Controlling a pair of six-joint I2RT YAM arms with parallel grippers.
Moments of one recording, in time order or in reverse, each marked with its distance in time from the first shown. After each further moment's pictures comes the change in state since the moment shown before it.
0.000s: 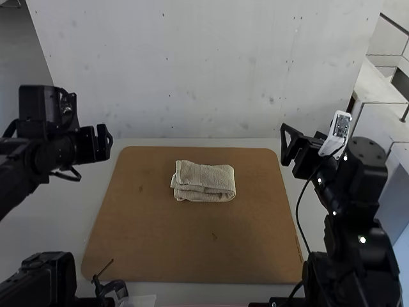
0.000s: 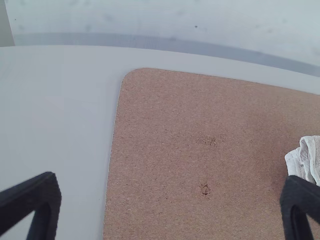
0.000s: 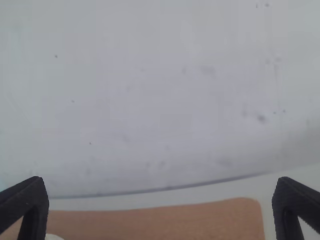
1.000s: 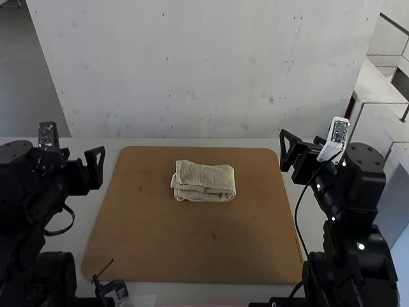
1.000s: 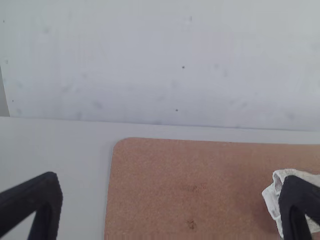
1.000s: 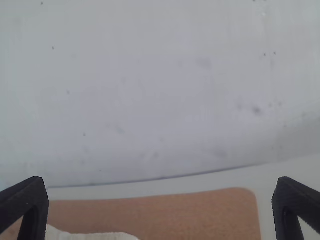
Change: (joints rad) left arm -0.001 -0.679 -0.243 -0.081 0.026 0.026; right arm 0.000 -0.019 -0.010 -0.041 0.005 -0.026
